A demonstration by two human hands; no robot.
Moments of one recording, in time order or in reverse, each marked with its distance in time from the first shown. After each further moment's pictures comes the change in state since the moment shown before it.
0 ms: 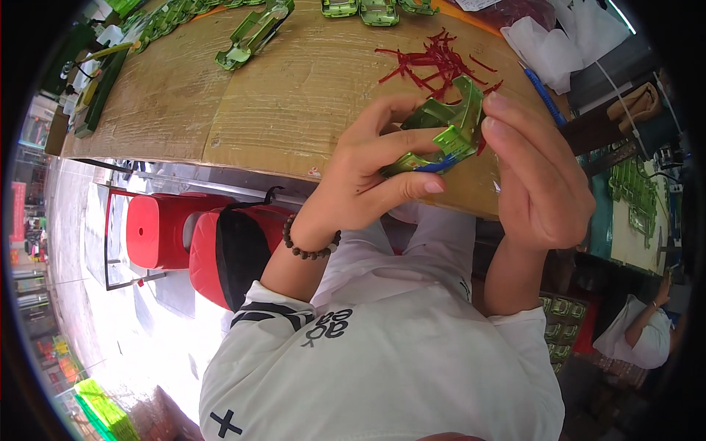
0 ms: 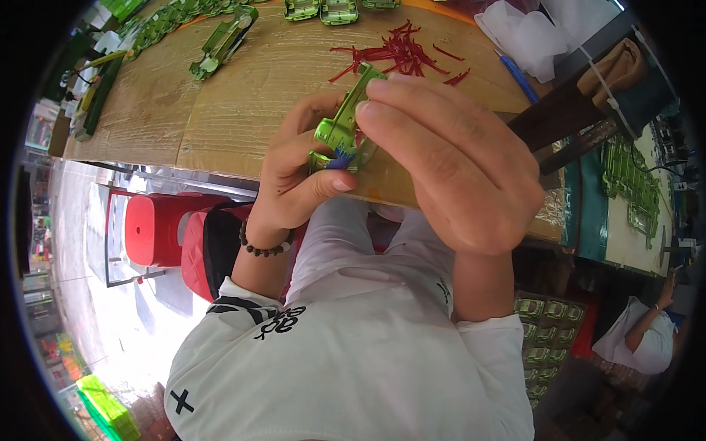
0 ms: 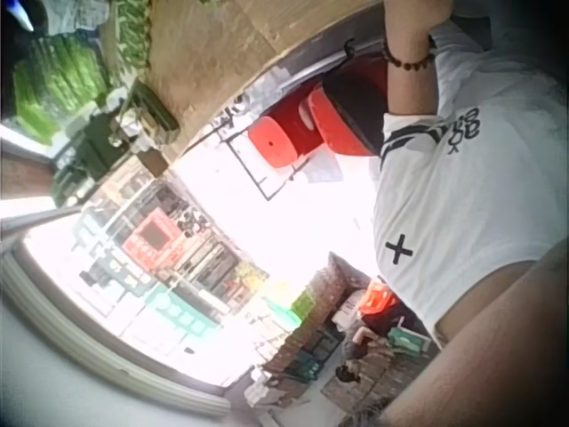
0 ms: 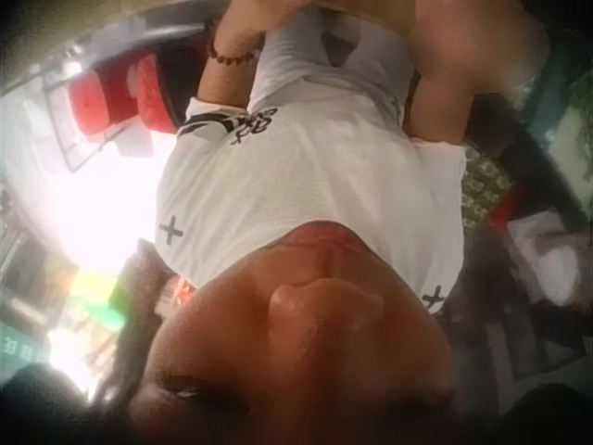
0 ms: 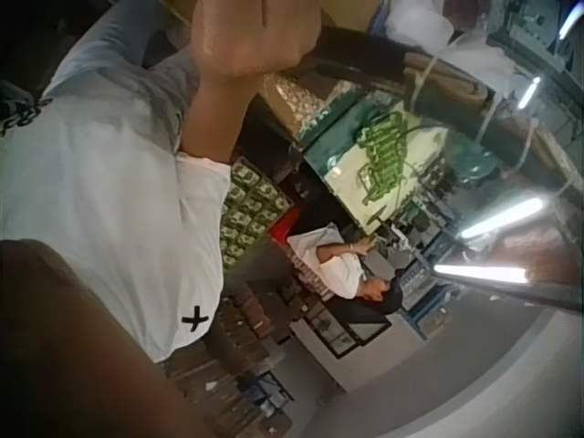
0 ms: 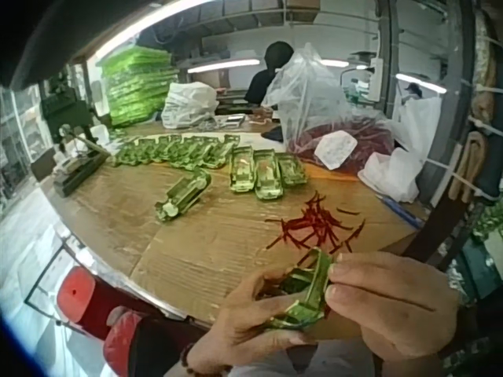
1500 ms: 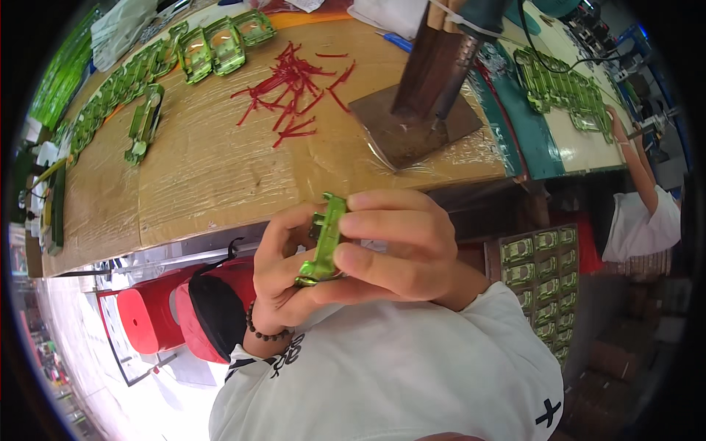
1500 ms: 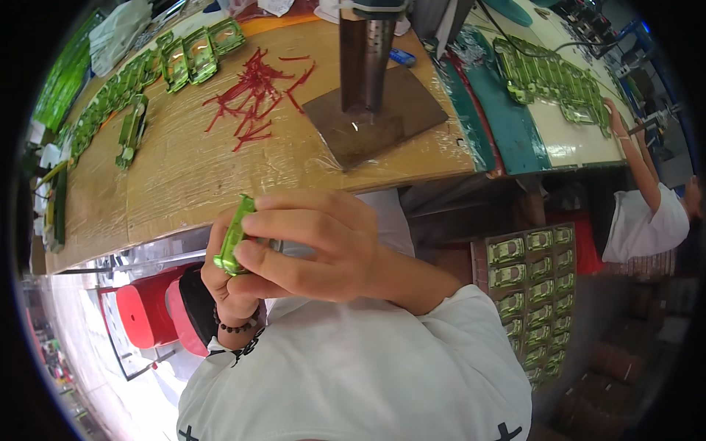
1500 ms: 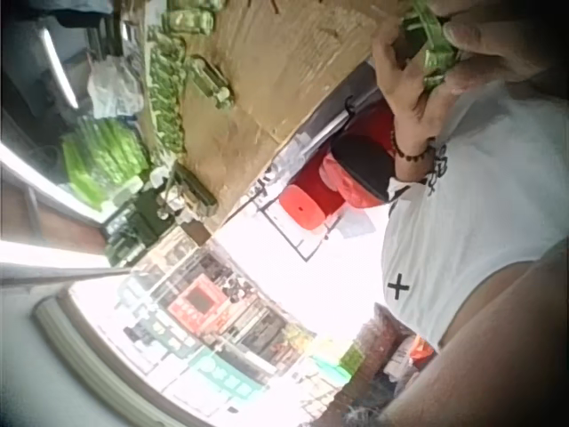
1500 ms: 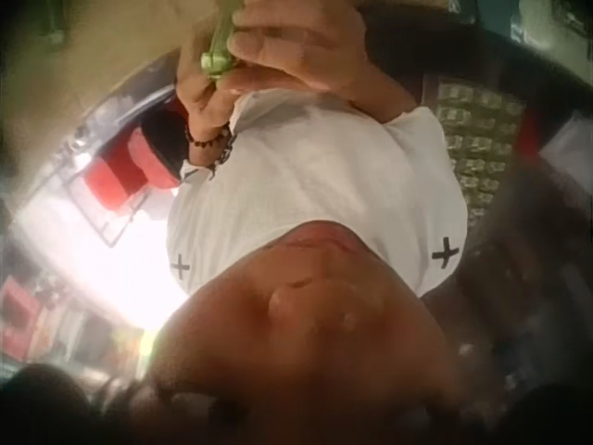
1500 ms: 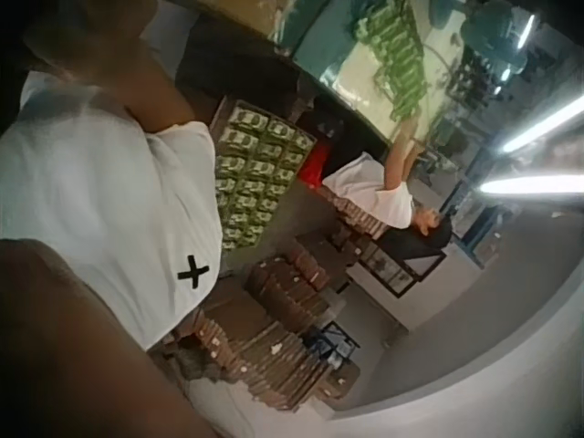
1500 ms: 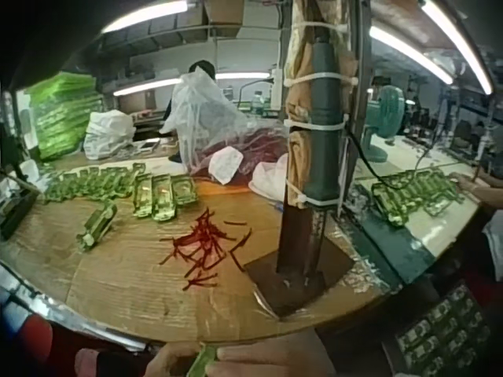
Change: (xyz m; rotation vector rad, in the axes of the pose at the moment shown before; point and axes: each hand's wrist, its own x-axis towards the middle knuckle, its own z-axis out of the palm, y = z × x) left_hand -0.043 0.044 0.049 -0.144 -0.072 -0.068; right_hand -0.060 -0.061 -0.012 -0.042 0.263 0.219
